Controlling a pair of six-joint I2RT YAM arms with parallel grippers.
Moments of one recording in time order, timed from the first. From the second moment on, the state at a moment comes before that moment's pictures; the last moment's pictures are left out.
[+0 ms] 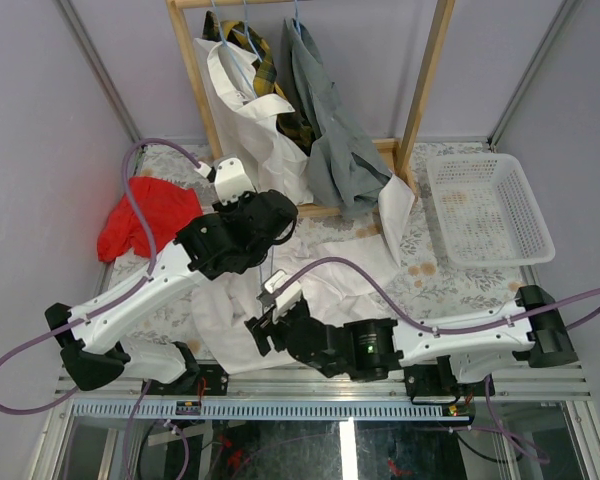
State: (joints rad) left arm -0.94 1.32 1.49 -1.01 -0.98 -1.01; right arm 1.63 1.36 1.09 -0.09 0.73 0.37
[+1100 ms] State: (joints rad) left arm -0.94 0.80 1.10 -0.33 -0.33 -0.55; right arm 1.65 0.90 0.83 -0.28 0.96 0.42
